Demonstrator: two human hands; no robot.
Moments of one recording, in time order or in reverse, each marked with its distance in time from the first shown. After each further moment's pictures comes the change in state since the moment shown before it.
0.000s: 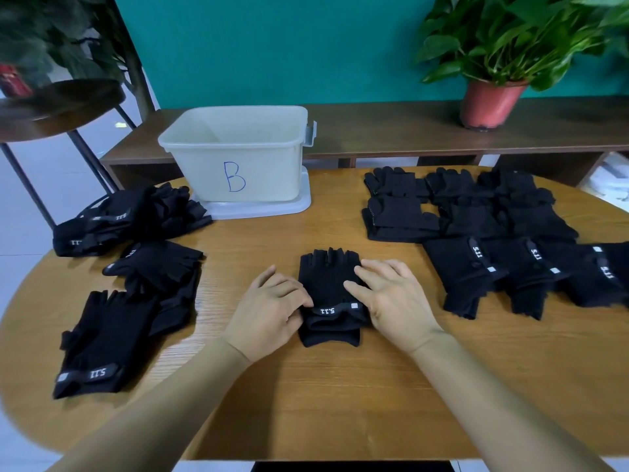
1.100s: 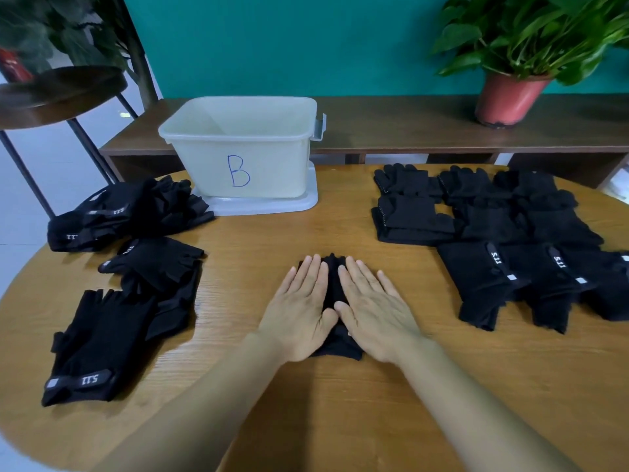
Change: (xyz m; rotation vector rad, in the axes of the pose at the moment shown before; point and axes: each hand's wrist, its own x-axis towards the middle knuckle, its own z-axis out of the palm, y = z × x) left_hand 0.027 0.018 0.025 0.112 -0.470 -0.289; right_hand 0.019 -0.029 0.013 0.136 -0.680 0.280
